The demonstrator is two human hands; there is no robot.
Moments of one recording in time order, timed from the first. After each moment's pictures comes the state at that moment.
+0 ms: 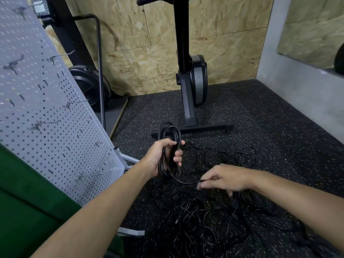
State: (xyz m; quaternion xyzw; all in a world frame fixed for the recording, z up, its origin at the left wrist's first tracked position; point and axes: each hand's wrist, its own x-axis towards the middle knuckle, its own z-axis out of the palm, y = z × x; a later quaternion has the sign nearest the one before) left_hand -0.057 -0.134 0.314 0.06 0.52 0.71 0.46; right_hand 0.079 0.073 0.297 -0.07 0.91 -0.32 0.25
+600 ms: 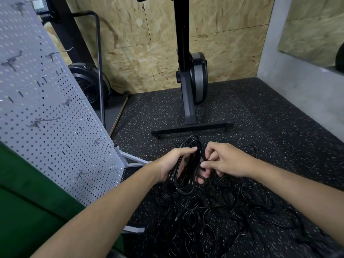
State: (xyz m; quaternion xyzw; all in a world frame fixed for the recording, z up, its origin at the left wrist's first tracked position) left_hand -0.031 -0.118 0.307 0.16 0.56 0.54 0.60; right_hand 0.071 0.077 0.311 -0.01 0.90 -0.42 0.05
